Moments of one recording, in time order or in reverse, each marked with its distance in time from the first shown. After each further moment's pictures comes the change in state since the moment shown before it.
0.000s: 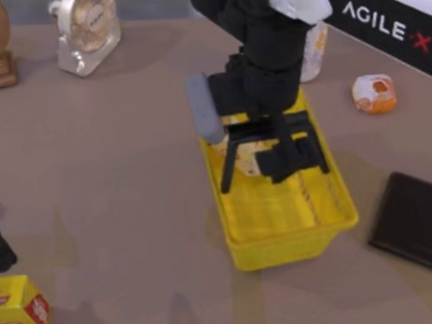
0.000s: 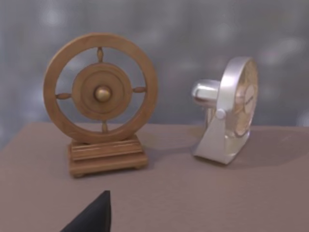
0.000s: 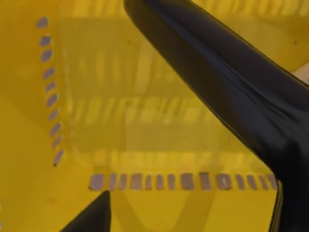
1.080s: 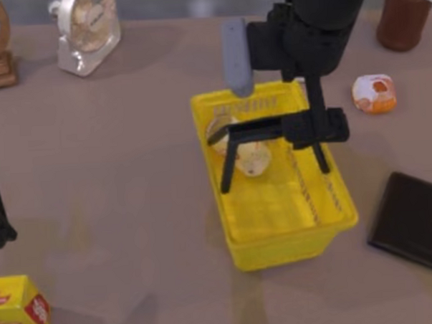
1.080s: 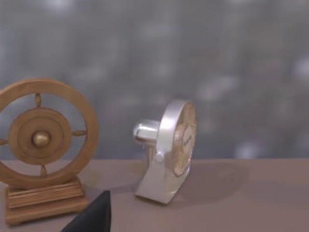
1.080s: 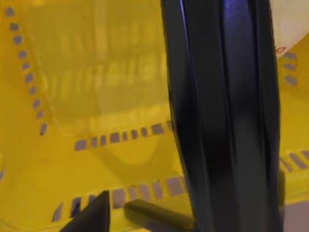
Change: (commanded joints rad) left arm -0.014 0.195 0.147 0.082 0.118 -0.046; right arm -0.064 -0.177 -0.081 0.042 0.003 0.097
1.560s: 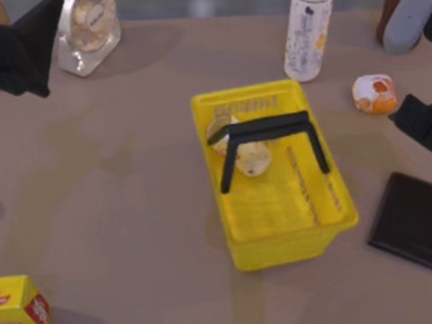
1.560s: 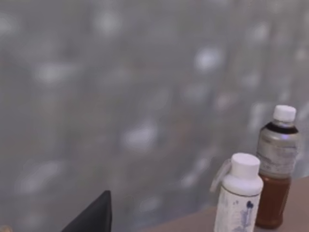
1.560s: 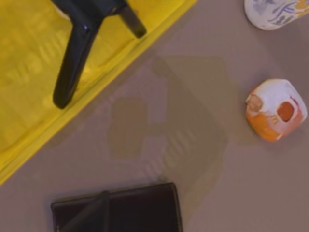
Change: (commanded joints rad) left arm -0.072 0.775 0.492 0.339 0.404 -0.072; right arm -0.205 -0.751 -0.751 0.494 -0.005 0.339
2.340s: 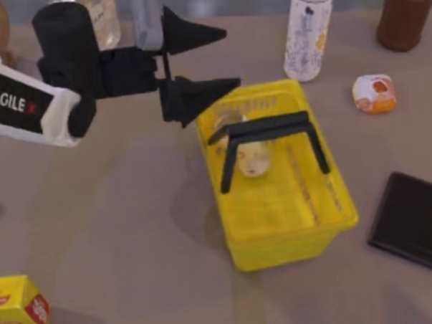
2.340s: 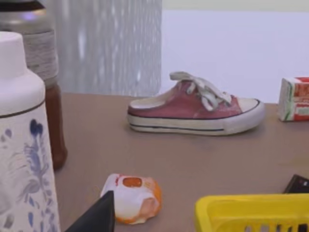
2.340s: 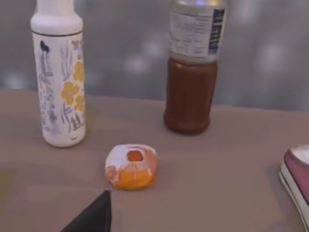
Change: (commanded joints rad) left arm -0.205 1.236 0.596 0.534 0.682 0.133; right arm -0.351 -1.218 -1.213 0.848 -0.008 0.578
